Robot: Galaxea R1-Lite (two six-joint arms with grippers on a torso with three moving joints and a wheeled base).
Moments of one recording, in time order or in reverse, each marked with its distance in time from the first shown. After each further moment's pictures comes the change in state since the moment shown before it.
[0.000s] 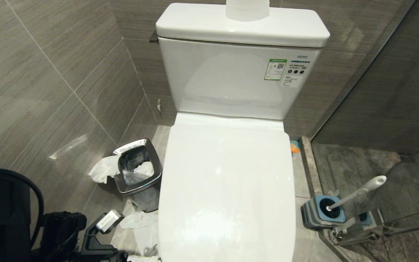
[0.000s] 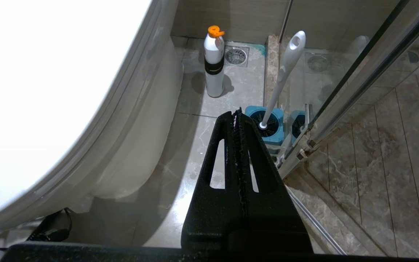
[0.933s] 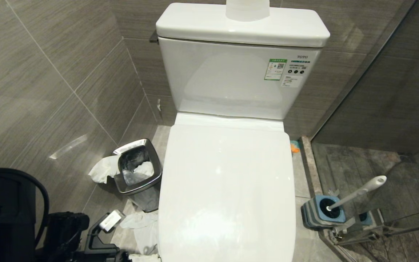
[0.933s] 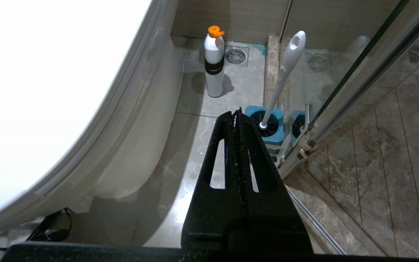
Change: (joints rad) left arm -0.006 0.026 -0.011 -0.003 0.071 0.000; right arm 0.000 0.000 0.000 0.000 0.000 0.000
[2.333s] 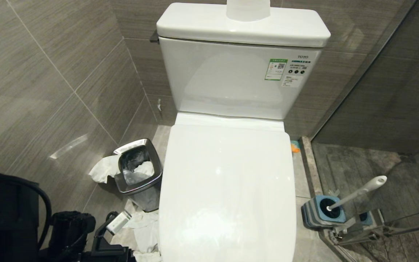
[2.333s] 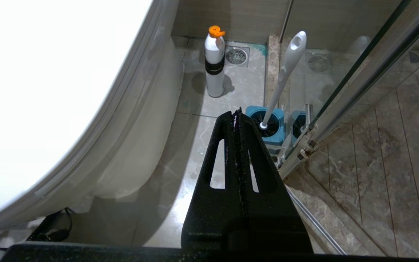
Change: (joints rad) left arm -0.098 -0.037 0.002 -0.003 0.178 0.084; right arm 0.000 0.000 0.000 0.000 -0.001 0.000
